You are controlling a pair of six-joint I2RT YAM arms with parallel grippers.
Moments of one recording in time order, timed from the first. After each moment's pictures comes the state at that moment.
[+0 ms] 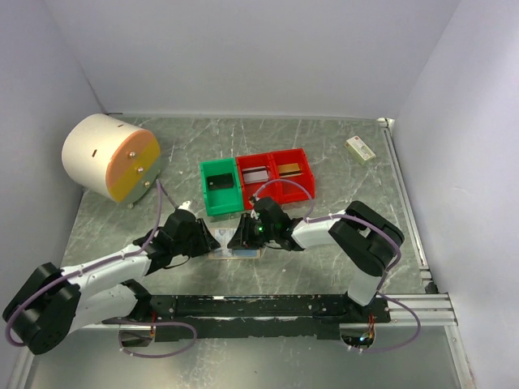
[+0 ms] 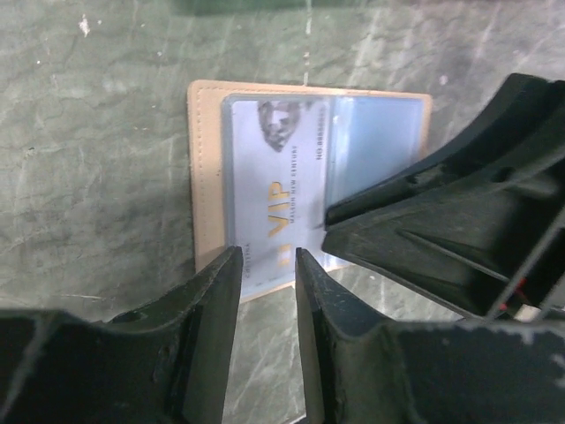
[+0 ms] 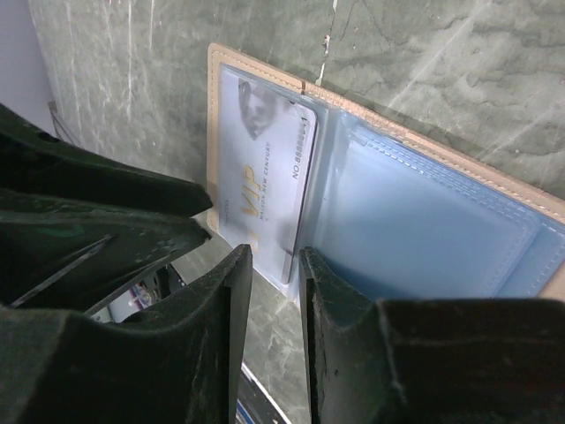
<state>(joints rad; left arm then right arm) -0.67 1.05 0.33 -0.02 0.03 -0.90 0.86 1.75 0.69 0.36 -0.33 0.95</state>
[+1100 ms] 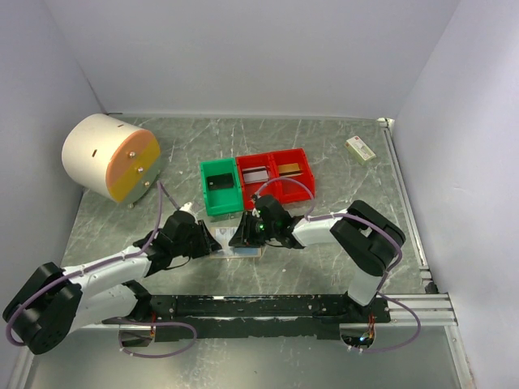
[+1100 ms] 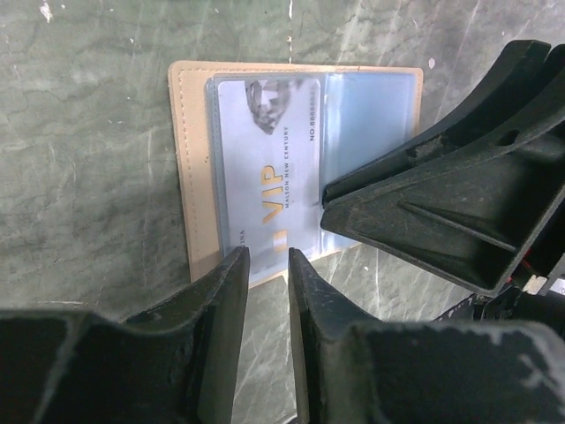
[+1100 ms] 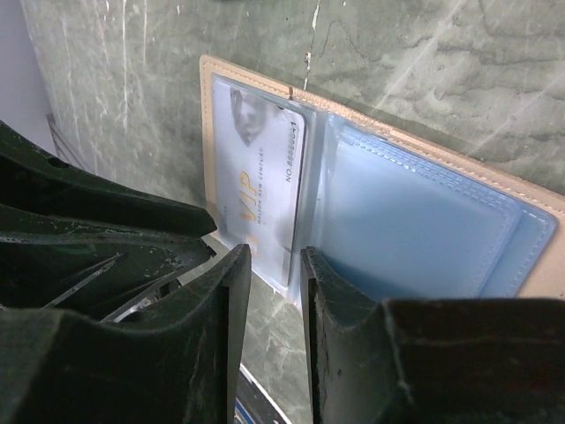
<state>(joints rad) -0.67 1.07 0.30 0.04 0.08 -0.89 0.84 1.75 0.71 0.32 -0.33 0.95</state>
